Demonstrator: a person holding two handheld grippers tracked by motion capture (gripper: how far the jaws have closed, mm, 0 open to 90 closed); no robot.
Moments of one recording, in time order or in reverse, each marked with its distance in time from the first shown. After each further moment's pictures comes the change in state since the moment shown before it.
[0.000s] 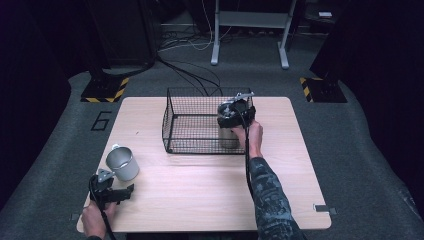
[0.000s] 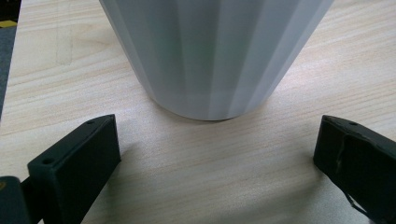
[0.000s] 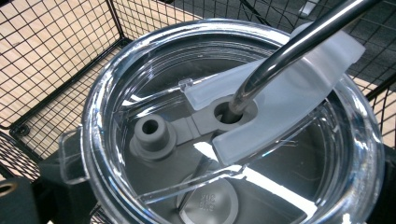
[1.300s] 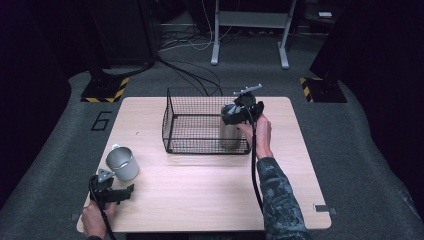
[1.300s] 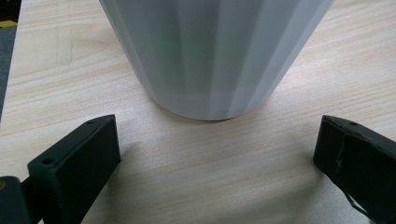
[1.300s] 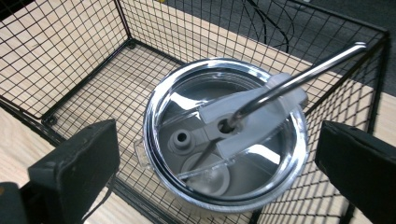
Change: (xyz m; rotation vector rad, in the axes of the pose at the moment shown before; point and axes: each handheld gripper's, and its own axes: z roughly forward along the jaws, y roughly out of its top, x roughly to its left) left arm 0.001 0.000 0.000 0.003 0.003 0.013; right arm 0.000 0.020 -0.049 0.048 -0.009 -0.003
